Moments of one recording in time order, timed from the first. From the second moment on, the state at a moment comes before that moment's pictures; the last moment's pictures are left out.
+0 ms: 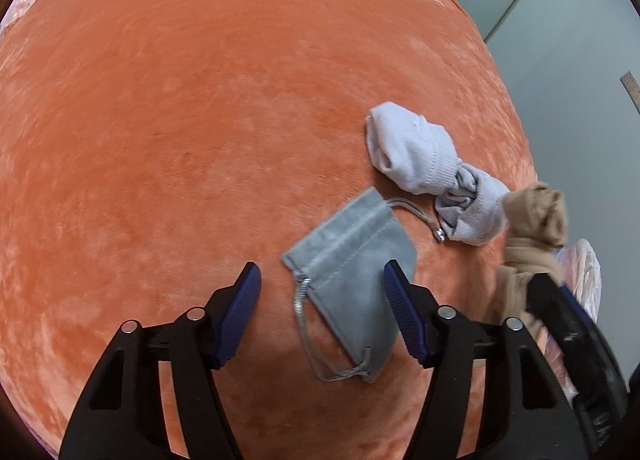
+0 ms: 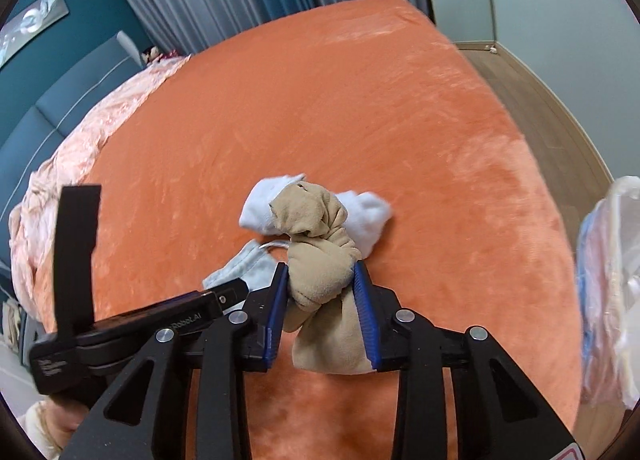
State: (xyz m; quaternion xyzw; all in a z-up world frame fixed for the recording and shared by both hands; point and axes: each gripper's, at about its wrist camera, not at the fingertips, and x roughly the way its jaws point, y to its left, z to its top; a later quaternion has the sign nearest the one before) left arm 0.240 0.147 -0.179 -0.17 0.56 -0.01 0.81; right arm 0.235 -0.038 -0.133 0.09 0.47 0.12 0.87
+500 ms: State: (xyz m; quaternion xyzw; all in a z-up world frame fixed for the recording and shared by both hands) left arm 0.225 0.093 -0.110 -0.14 0.52 -0.07 0.84; right arm 0.202 -0.116 -0.080 0.14 0.41 0.07 0.90
